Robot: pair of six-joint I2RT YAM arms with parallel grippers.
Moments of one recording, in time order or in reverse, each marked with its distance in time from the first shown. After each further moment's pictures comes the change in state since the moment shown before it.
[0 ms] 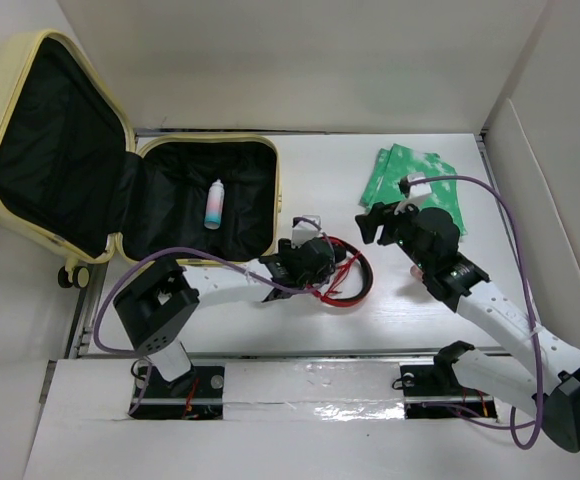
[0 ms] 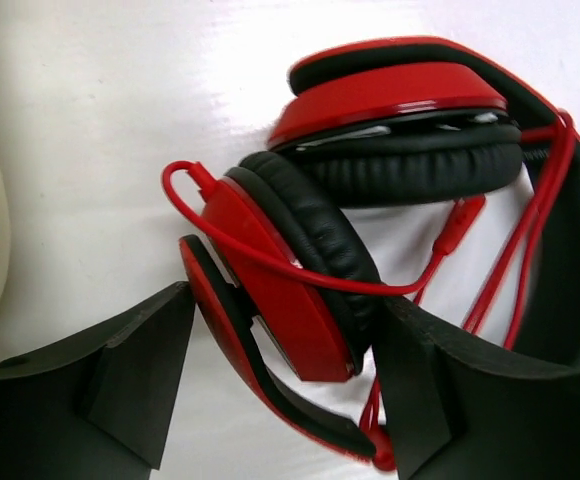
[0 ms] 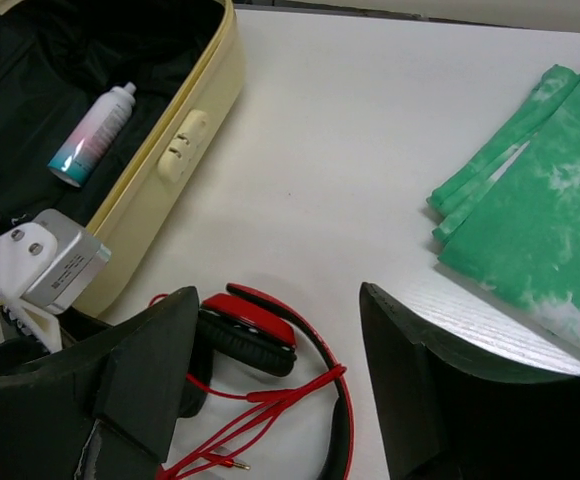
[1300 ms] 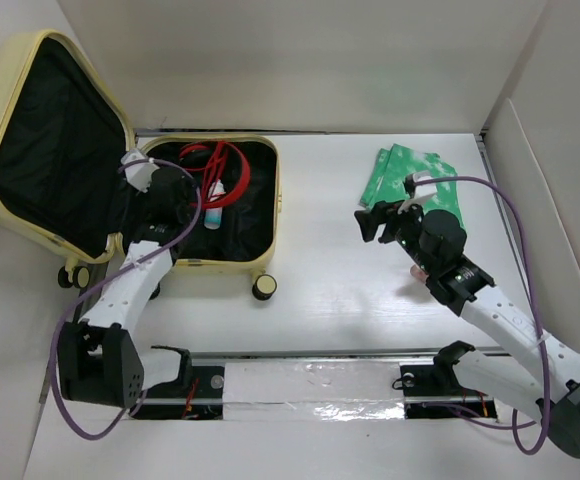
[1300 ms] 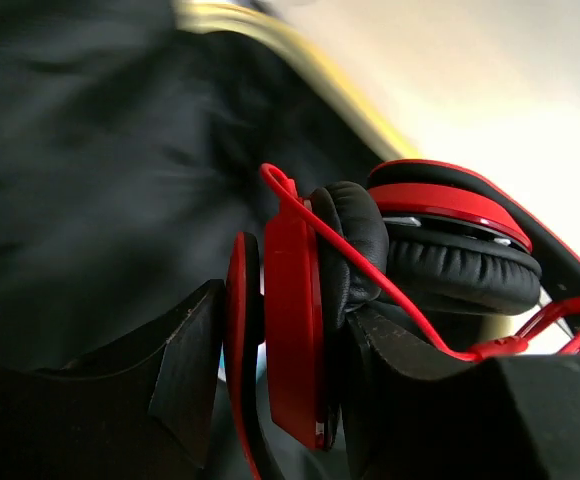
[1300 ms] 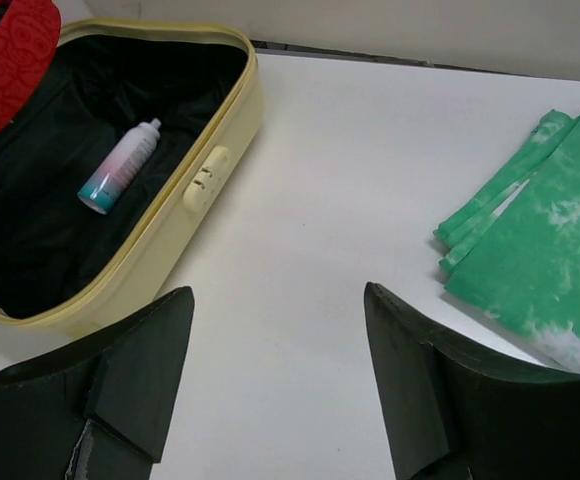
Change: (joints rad) left arm 0.822 -0.416 -0.020 0.133 -0.060 0.006; right arm 0.025 -0.043 0.011 0.025 0.020 -0.003
